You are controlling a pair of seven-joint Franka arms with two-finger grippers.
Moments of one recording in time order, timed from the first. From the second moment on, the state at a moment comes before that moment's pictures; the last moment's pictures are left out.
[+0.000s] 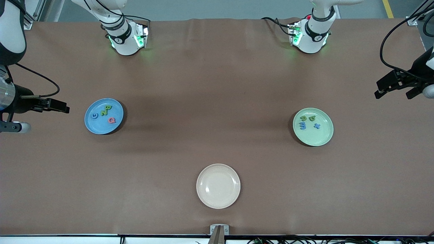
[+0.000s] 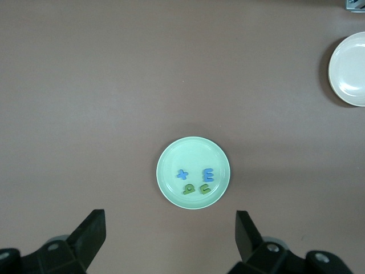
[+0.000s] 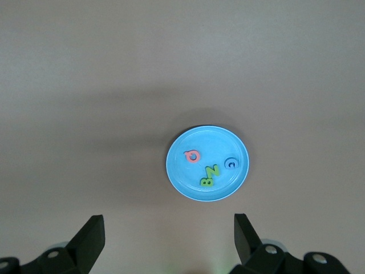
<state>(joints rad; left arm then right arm) -0.03 -0.01 0.00 -1.57 -0.03 1.66 -0.02 -0.17 0.22 0.16 -1.44 0.00 1.48 0.05</state>
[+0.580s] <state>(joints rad) -0.03 -0.01 0.00 -1.57 -0.03 1.68 -0.02 -0.17 0.22 0.17 -1.38 0.00 1.46 0.05</state>
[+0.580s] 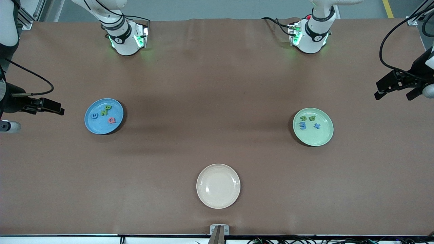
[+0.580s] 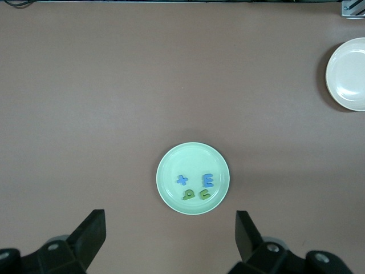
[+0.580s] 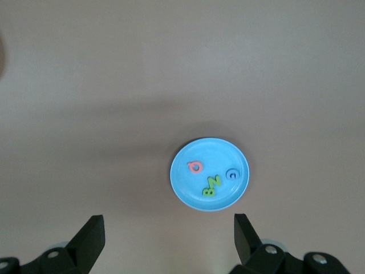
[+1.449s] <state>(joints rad) -0.03 -0.01 0.00 -1.57 -0.03 1.68 -0.02 -0.11 0.18 0.12 -1.37 0.01 1.33 0.05</state>
